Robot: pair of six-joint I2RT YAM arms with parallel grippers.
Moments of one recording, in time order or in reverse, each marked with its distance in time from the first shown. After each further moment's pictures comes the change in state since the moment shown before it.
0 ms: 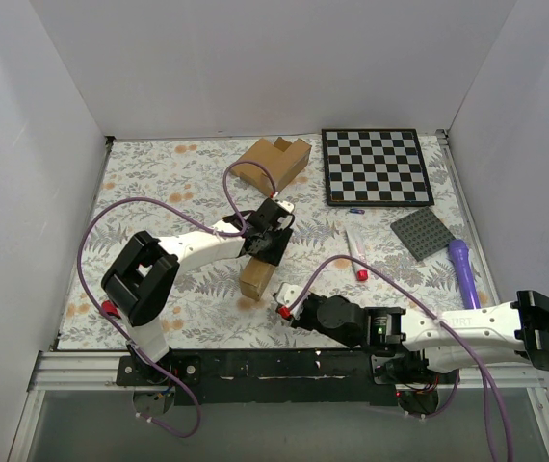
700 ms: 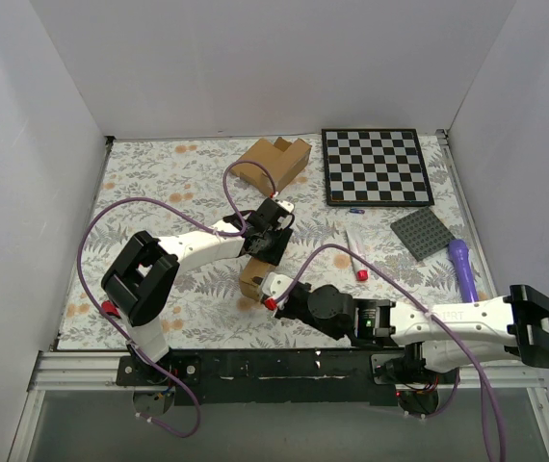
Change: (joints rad) left arm 0.004 0.000 0.002 -0.003 0.008 0.001; right arm 0.000 0.071 0.134 0.034 0.013 -0.074
